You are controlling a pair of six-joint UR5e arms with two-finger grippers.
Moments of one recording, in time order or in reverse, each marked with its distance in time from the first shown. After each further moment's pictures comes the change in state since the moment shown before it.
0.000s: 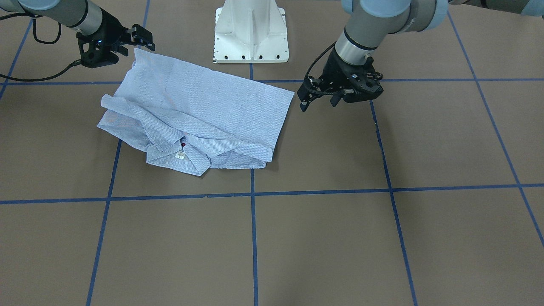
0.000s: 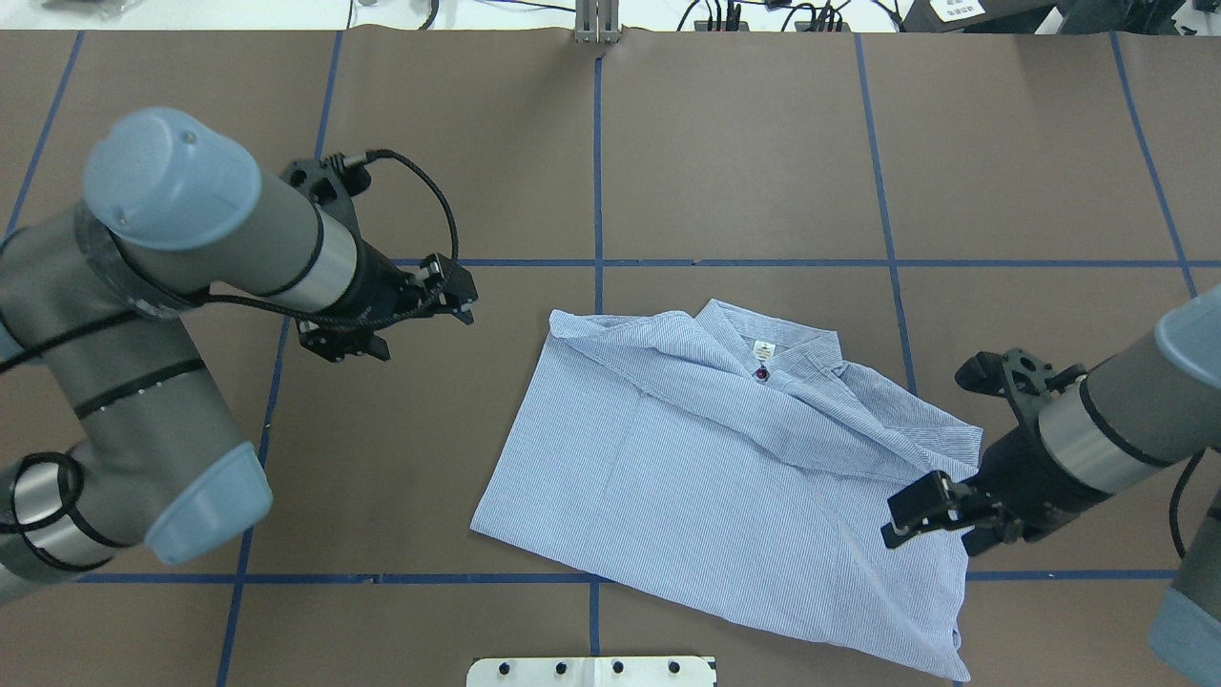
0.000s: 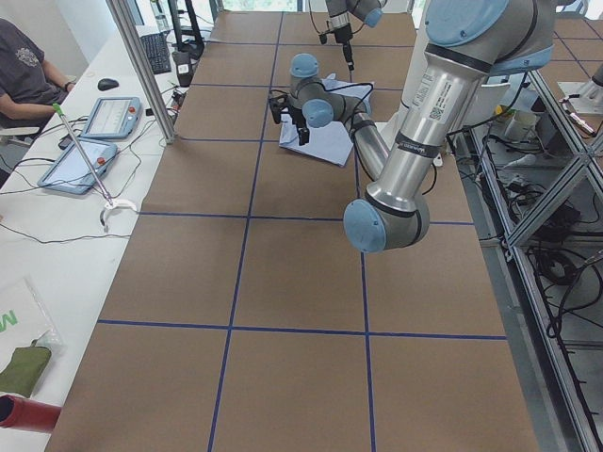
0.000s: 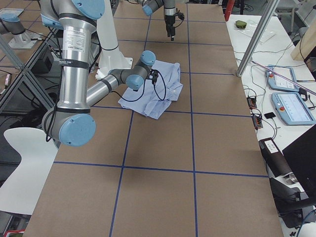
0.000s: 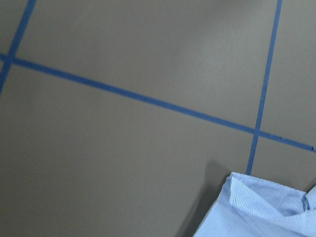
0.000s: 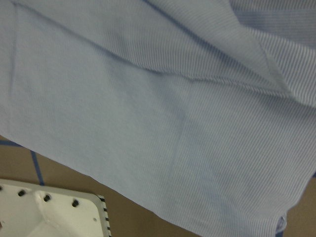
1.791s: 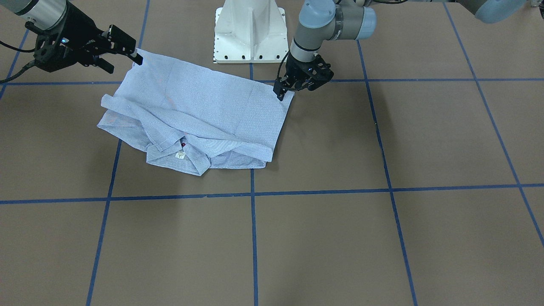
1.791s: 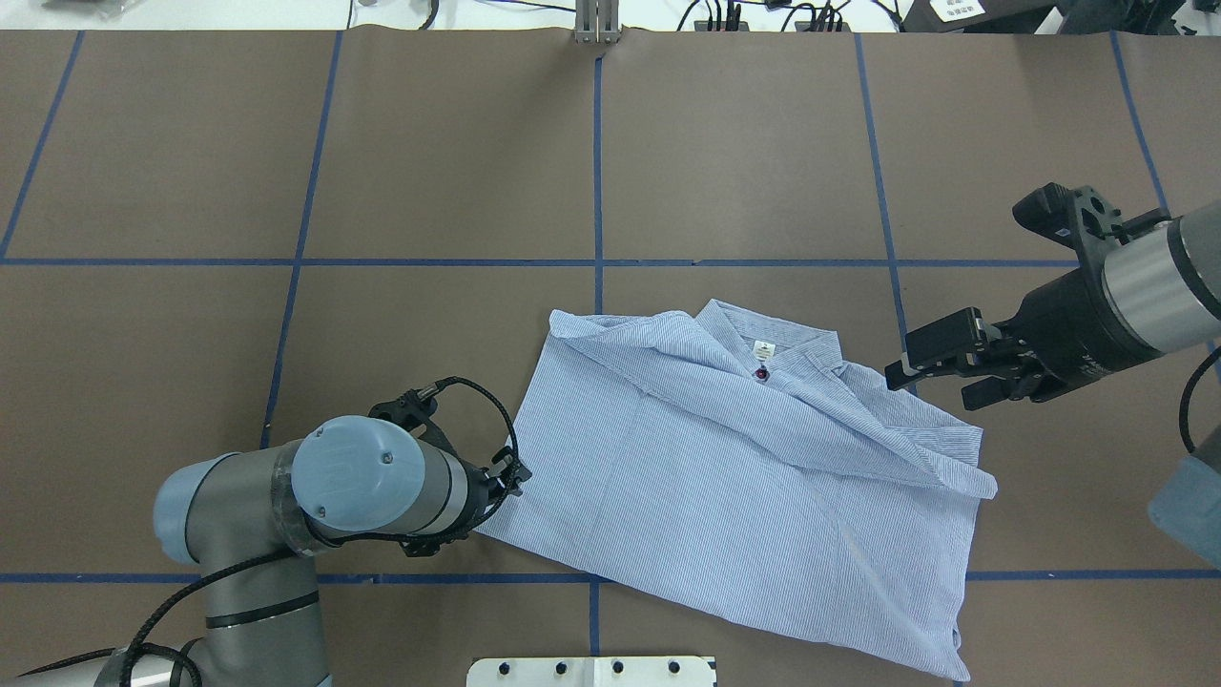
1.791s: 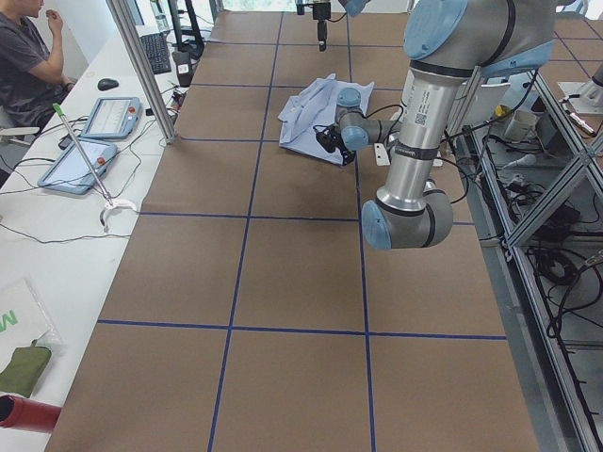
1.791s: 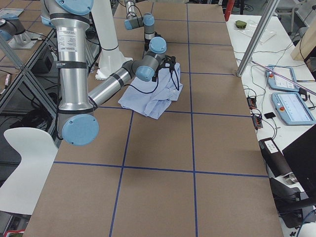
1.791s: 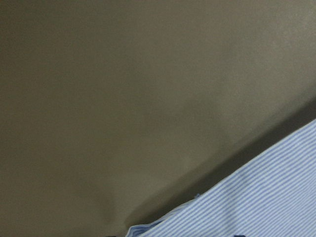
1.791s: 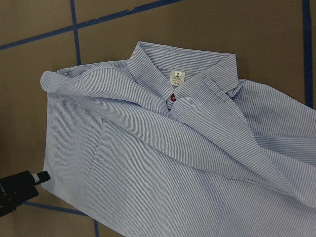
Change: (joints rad) left arm 0.317 0.044 0.114 -0.115 0.255 -0.438; right arm 0.187 0.101 0.002 0.000 -0.003 -0.005
